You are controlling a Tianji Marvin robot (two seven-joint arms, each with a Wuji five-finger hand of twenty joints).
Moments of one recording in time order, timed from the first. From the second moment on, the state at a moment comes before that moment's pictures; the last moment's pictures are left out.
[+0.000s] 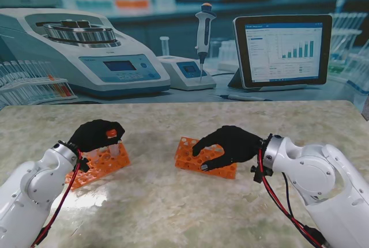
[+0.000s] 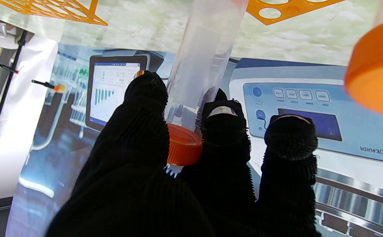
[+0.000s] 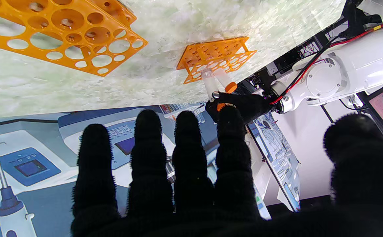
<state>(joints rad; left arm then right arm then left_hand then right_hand) 1.50 -1.06 -1.44 -1.43 0.82 -0.44 0.04 -1.51 -0.99 1.32 -1.86 -0.43 -0.39 0.54 1.07 -0.36 0.14 -0.09 0.62 -0.20 0.87 1.08 0.86 0.19 0.56 1.07 0.96 -0.05 1.28 1.13 0.70 0.26 1.47 0.99 0.25 -0.36 0.49 -0.10 0.67 -0.11 0.35 0.48 0.85 0.01 0.12 0.23 0.74 0.08 0.14 0.28 0.27 0.31 0.91 0.40</state>
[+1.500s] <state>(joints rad) 1.52 -1.05 -1.46 -1.43 0.79 -0.43 -0.08 -1.50 -0.99 1.32 -1.86 -0.43 -0.39 0.54 1.08 -0.28 0.11 0.01 0.65 -0.17 0.54 0.46 0.71 0.07 0.18 0.40 0.61 0.19 0.22 0.57 0.15 0.40 0.70 0.68 0.25 -0.36 0.49 -0.10 0.67 -0.11 0.35 0.48 0.85 0.01 0.12 0.23 0.74 0.09 0.14 0.27 0.27 0.31 0.91 0.40</state>
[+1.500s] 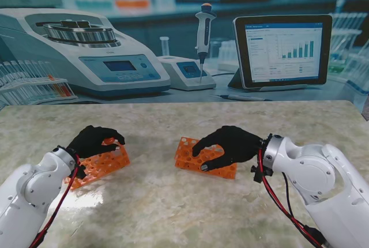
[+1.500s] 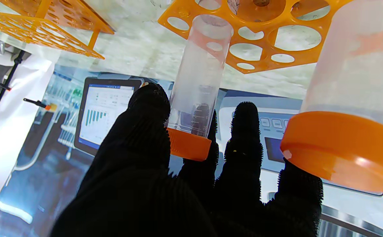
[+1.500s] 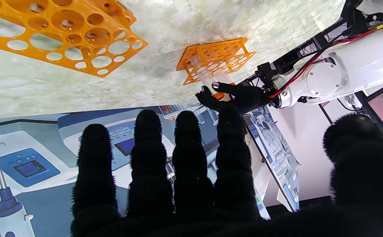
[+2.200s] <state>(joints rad) 1.54 -1.03 -1.47 -1.49 0.79 -0.39 -0.19 -1.50 -0.99 1.32 -1.86 -0.43 -0.39 0.54 0.89 -0.17 0.04 0.01 0.61 -0.17 0.33 0.30 0.58 0.07 0.07 0.19 0.39 0.24 0.07 0.27 0.02 0.41 0.28 0.43 0.25 -0.36 0.49 -0.10 0.67 -0.11 0.35 0.48 0.85 0.01 0.12 0.23 0.74 0.09 0.14 0.27 0.26 0.31 0.91 0.40</state>
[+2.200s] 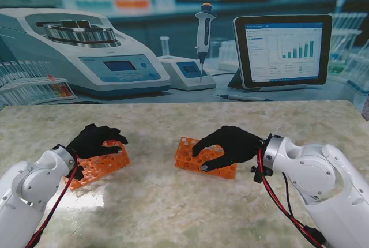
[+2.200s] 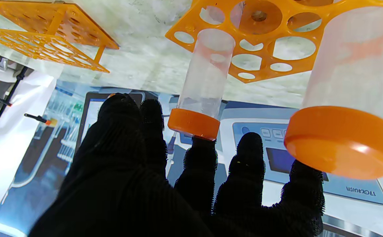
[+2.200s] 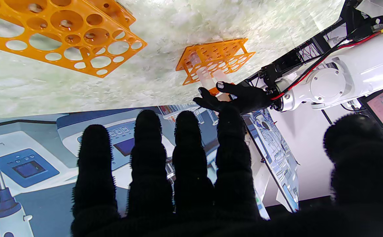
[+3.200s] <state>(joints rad) 1.56 -1.07 -1.32 -1.64 0.62 -0.35 -0.02 -1.69 -1.02 1.46 -1.88 -0.47 -0.48 0.37 0.86 -0.04 0.01 0.02 0.52 -0.06 0.24 0.24 0.53 0.08 0.06 0.15 0.36 0.21 0.07 0.26 0.02 0.39 0.21 0.39 0.25 -0.33 0.49 -0.10 0.66 -0.09 0.35 0.47 0.83 0.01 0.12 0.23 0.74 0.07 0.14 0.27 0.26 0.31 0.91 0.40</state>
